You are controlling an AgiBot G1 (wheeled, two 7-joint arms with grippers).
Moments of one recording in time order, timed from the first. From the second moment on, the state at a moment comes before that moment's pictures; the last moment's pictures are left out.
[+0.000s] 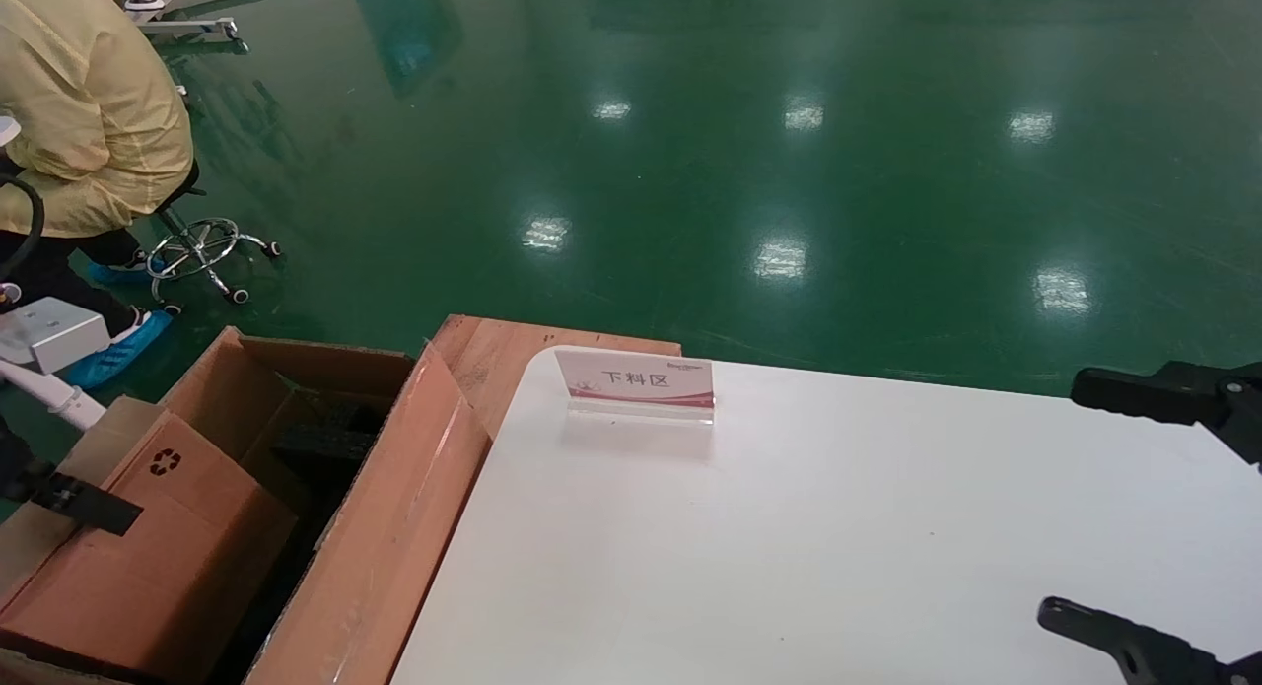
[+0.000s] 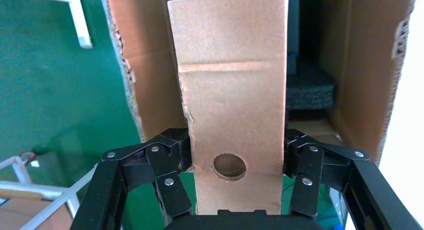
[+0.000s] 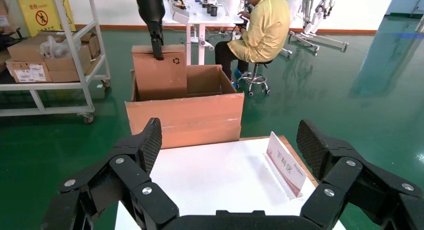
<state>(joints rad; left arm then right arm) -2.85 0.33 2.32 -1.32 1.56 1.57 -1.49 1.08 -0.61 -0.29 1.28 -0.72 -1.49 0.18</state>
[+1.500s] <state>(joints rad) -2.70 0.39 2.31 -1.02 1.57 1.40 -1.19 1.08 -0.60 -0.30 1.28 -0.72 -1.49 0.18</state>
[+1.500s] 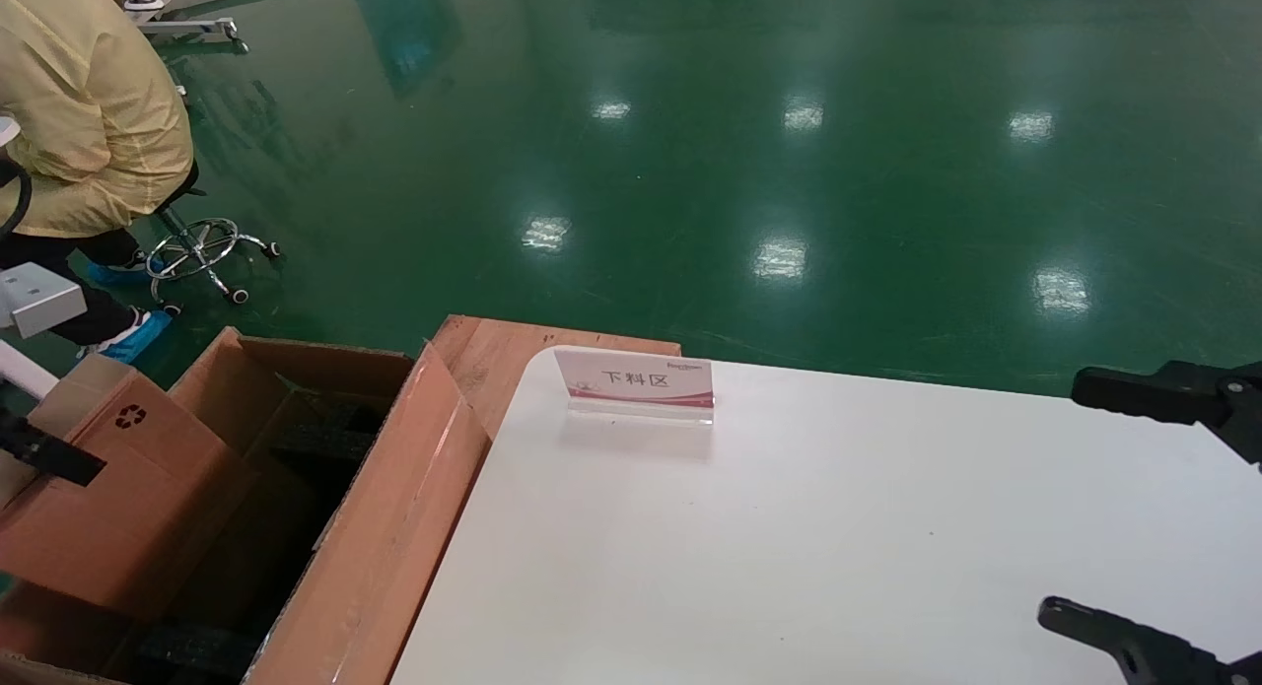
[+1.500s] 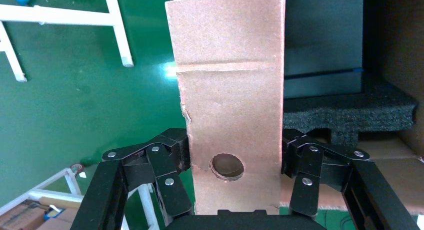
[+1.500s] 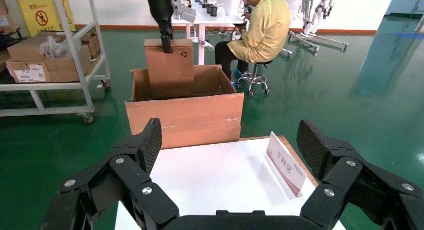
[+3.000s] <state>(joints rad) -2.35 0.52 2.27 -0.60 1.35 1.19 -0.92 1.08 -0.60 -0.30 1.28 -0.72 -1.49 0.18</state>
